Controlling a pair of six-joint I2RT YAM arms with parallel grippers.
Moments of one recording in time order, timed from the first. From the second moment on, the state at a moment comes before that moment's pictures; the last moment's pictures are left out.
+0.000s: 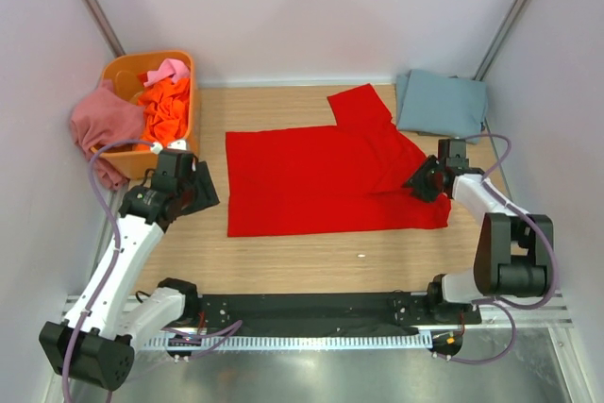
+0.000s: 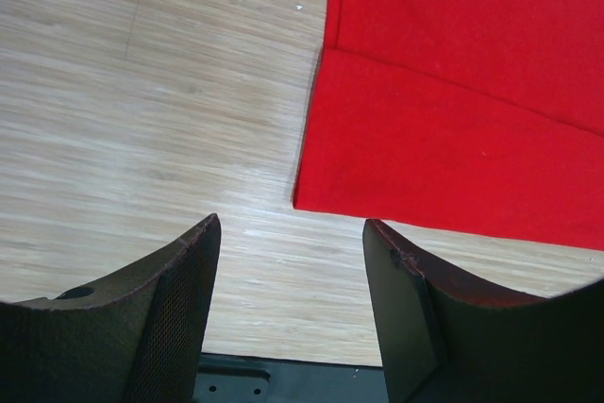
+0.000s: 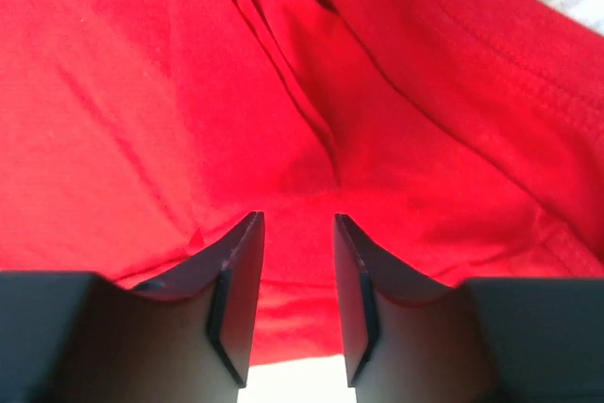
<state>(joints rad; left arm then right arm) -0.24 0.94 0.94 -0.89 -0.16 -0.49 -0.07 1.41 0.76 -0.35 -0.15 0.71</state>
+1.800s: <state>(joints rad) -0.25 0.97 0.93 -0.89 -0.17 -0.50 0.16 1.96 1.56 -0.42 -0.09 0.59</state>
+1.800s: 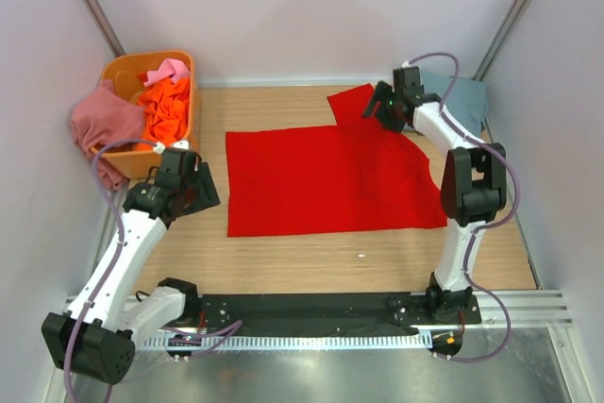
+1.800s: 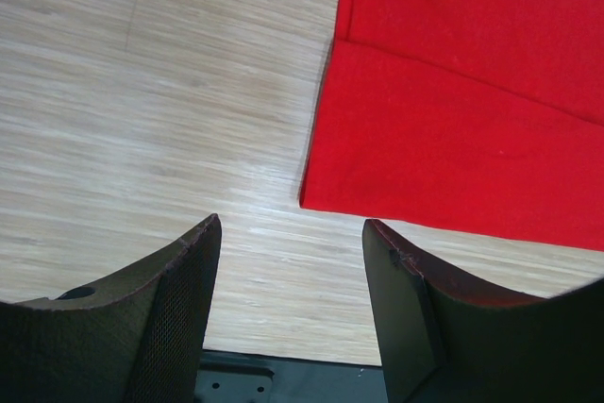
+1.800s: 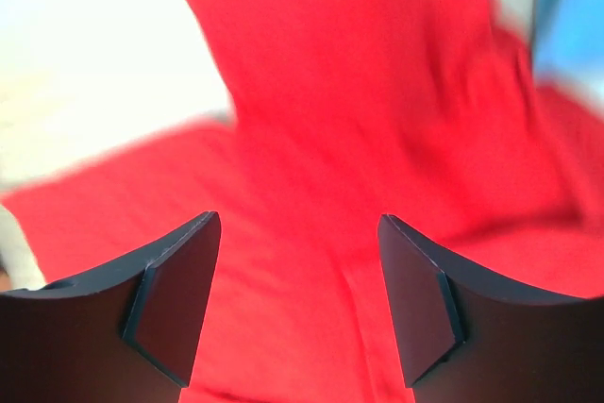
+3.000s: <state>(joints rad) -0.25 1.32 1.06 -0.78 -0.11 -0.47 0.12 2.82 2.60 -0.27 0.04 0.42</state>
